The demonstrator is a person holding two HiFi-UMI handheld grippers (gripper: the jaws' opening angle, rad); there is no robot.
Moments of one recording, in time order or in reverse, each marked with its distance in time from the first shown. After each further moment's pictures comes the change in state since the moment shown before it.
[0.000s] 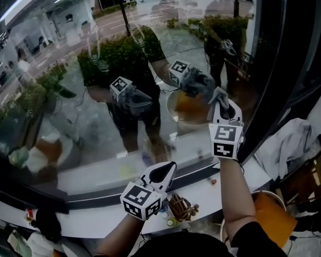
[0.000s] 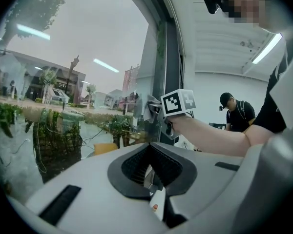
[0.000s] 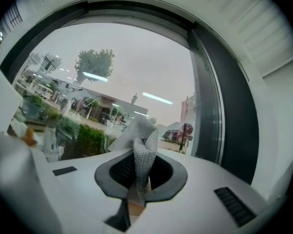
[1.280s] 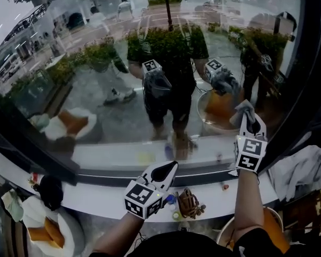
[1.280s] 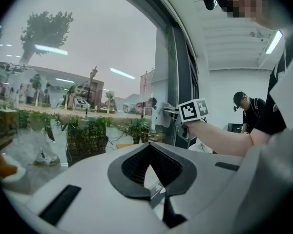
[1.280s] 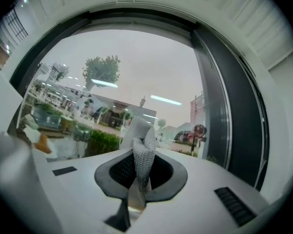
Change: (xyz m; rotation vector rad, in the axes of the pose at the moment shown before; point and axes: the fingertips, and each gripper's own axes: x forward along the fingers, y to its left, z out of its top) left arm -0.104 0.023 -0.008 -0.004 -0.022 0.234; right arm -0.035 0.042 0.001 0.013 -0.029 0.111
